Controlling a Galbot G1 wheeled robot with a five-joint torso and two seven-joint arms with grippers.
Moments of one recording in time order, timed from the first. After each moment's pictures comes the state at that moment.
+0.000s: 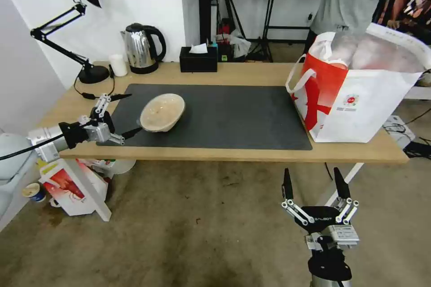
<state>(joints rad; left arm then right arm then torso) 1.11 -0.64 -0.68 -1.78 -0.01 -0.51 0.69 -1.90 1.21 0.28 2.24 -0.20 0.69 0.50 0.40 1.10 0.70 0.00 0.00</state>
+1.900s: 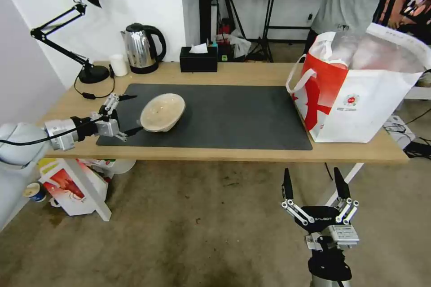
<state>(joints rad) 0.91 -0.65 -0.51 -1.65 0.10 -0.49 0.74 -1.90 1.21 0.28 2.24 -0.20 0.69 0.50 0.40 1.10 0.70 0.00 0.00</state>
